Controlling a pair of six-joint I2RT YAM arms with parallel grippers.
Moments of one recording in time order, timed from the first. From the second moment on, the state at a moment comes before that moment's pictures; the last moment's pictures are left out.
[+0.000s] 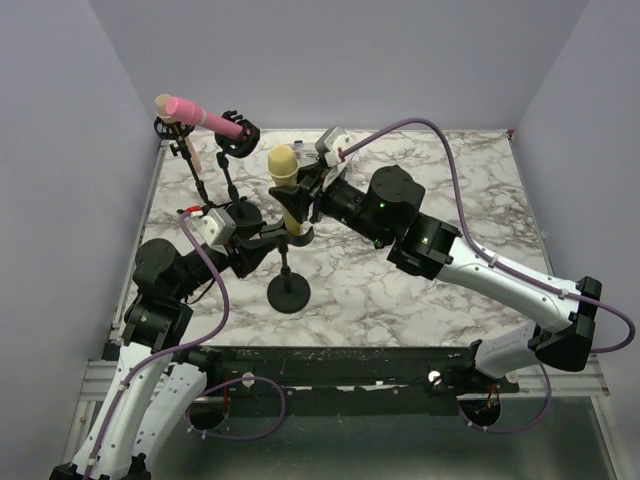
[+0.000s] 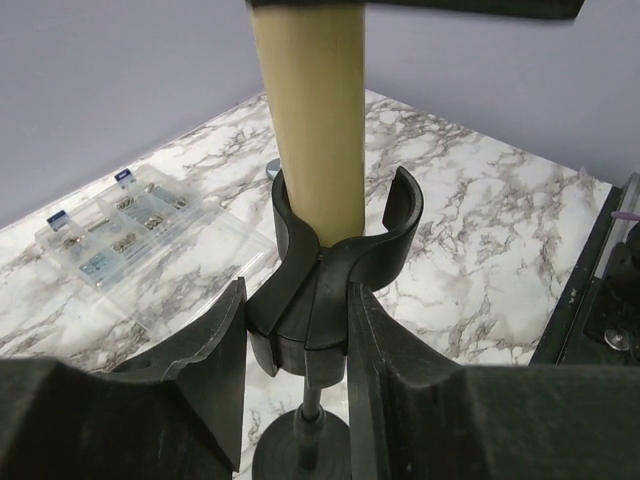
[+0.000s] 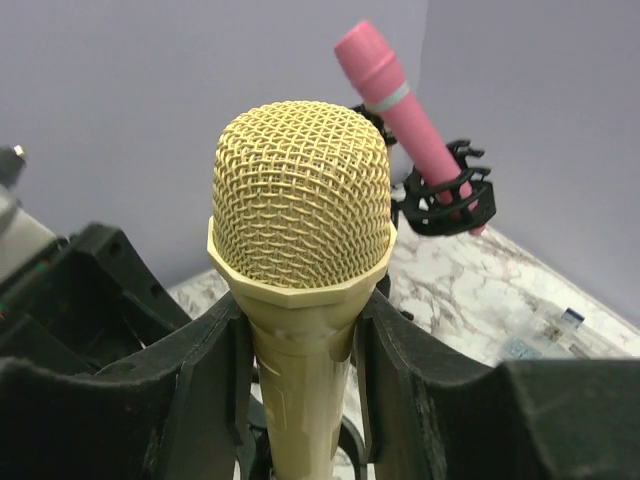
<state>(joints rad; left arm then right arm) -0.30 0.55 0.74 -0.13 0.63 -0.07 1.09 1.43 1.46 0.07 0.08 -0.02</state>
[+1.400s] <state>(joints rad) -0.31 0.51 0.73 -0.15 0.62 -0.07 0.10 1.57 1.07 -0.27 0.35 0.45</state>
